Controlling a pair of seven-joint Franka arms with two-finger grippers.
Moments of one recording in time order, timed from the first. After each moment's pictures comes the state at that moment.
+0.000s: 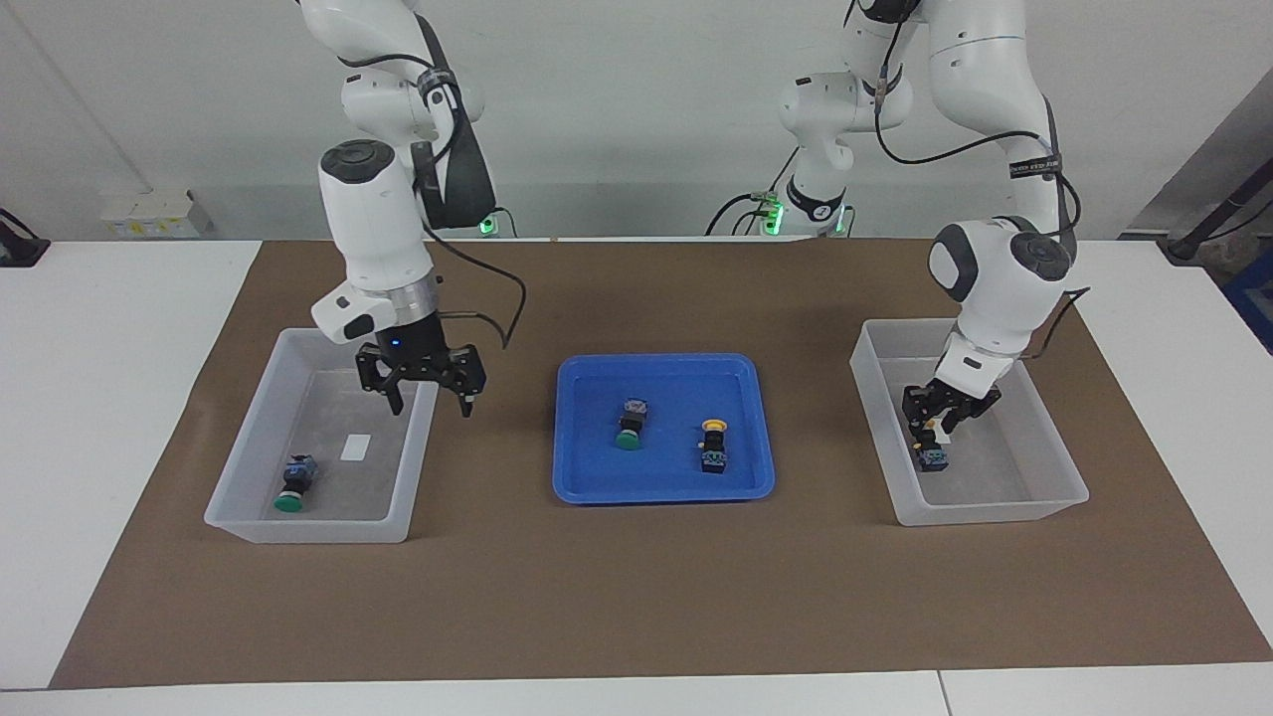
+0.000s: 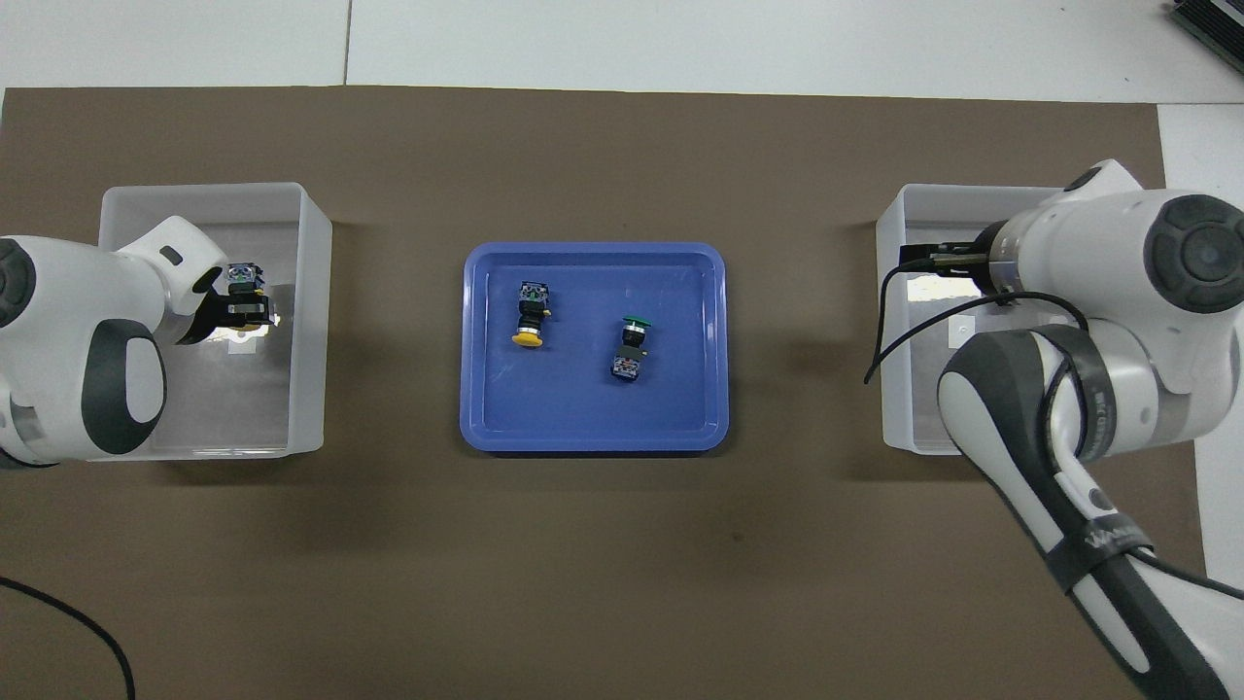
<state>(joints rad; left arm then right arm) 0.01 0.22 0.00 -2.09 -0.04 2.46 0.04 0.18 0.12 0.07 -1.93 -0.04 2.35 0.37</state>
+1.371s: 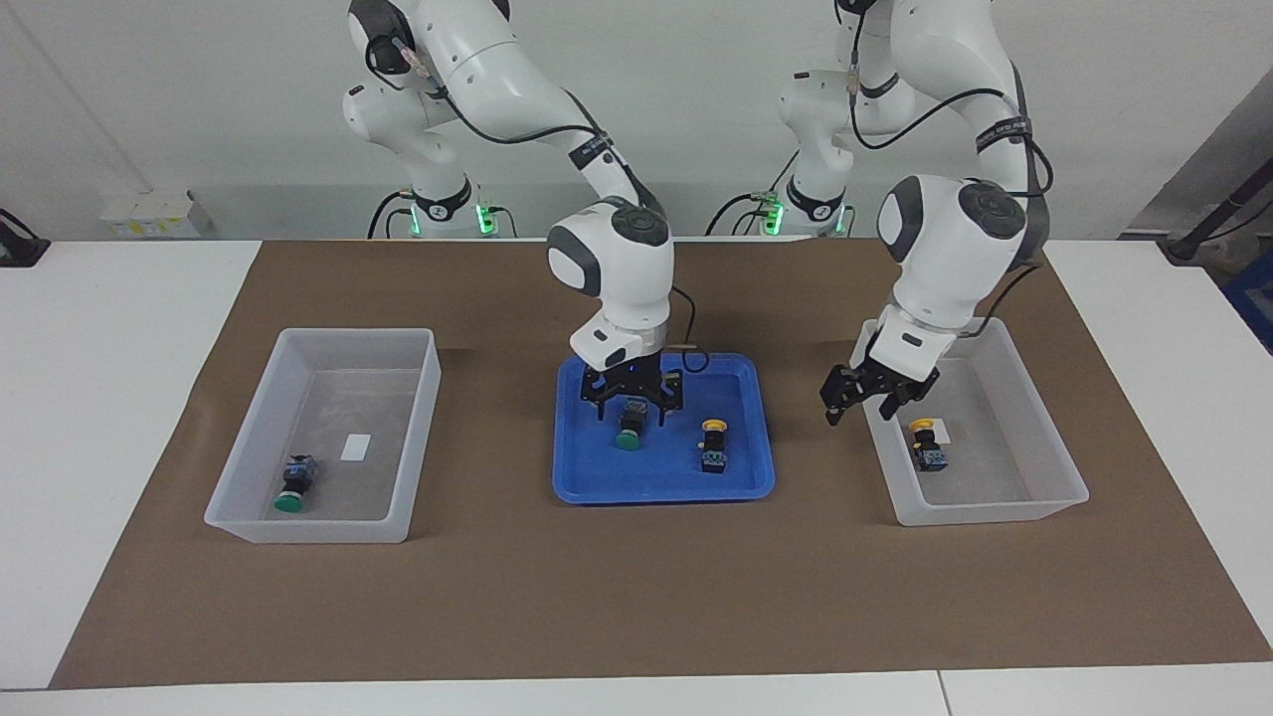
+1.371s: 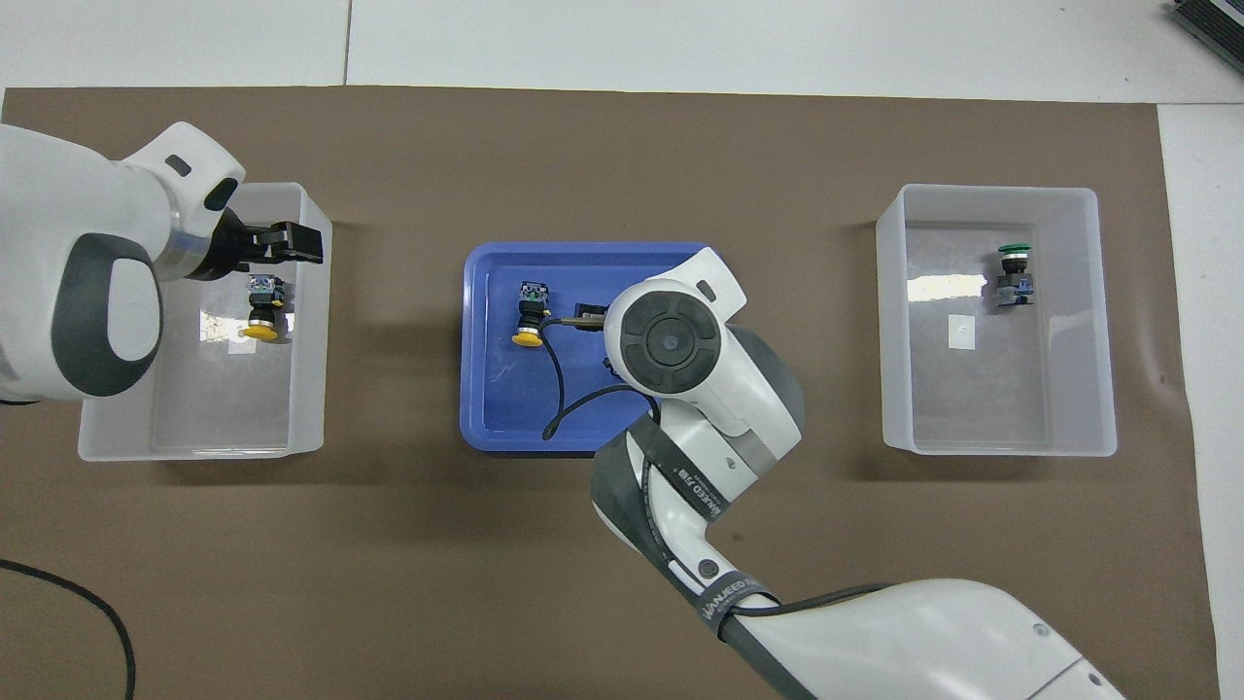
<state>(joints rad) -0.24 0.21 -0.02 -1.83 -0.11 2.21 -0.30 0.54 0.48 0.07 -1.72 -0.27 2.35 0.93</state>
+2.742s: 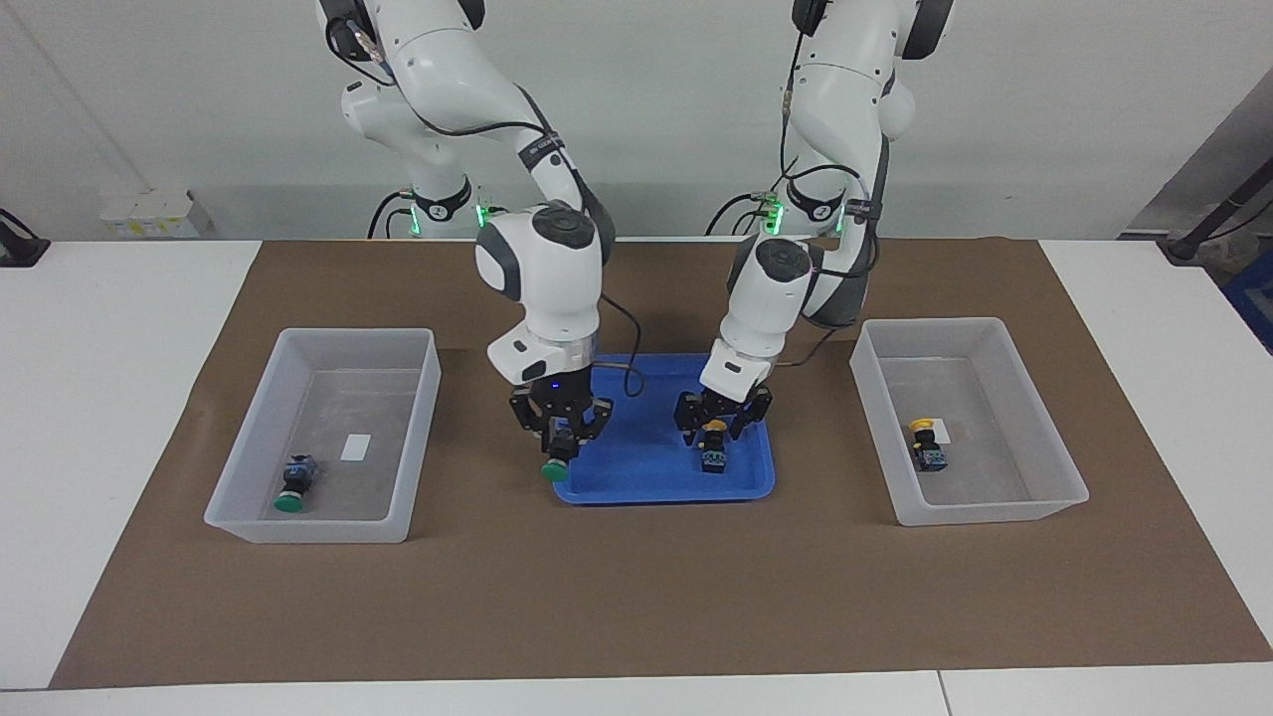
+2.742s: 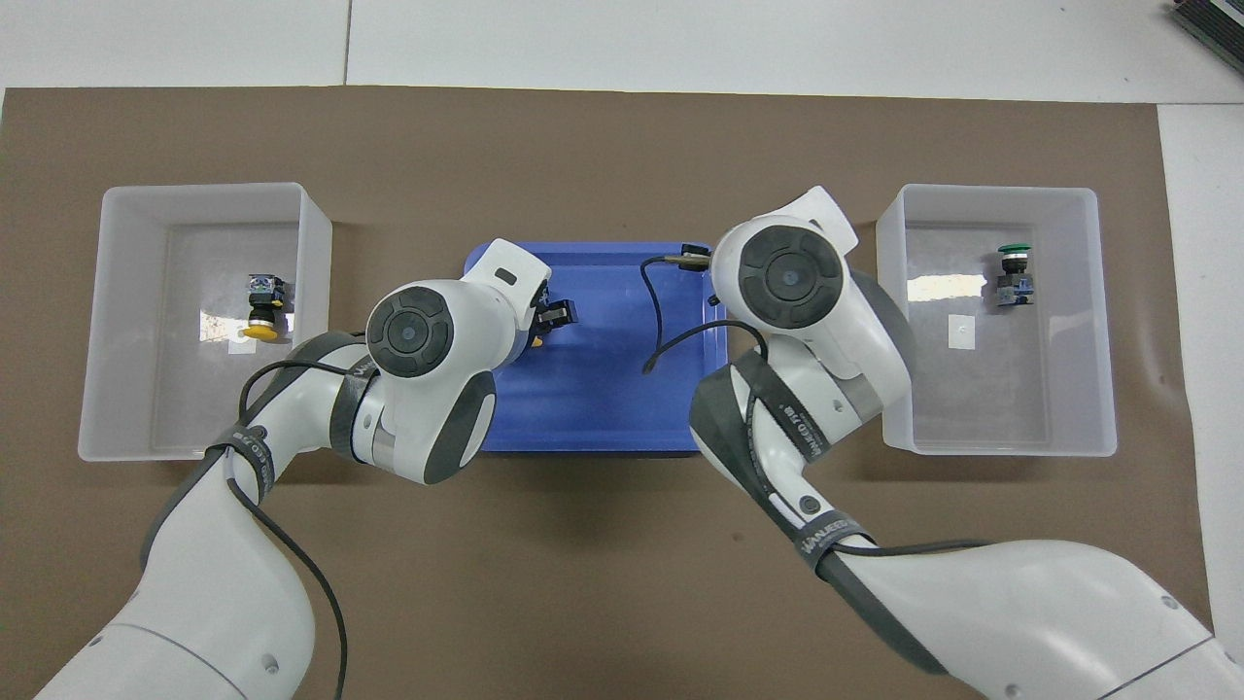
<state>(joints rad) -0.50 0.38 -0.02 -1.98 -0.12 2.63 -0.59 0.35 0.38 0.05 -1.73 -0.32 2.34 0.78</state>
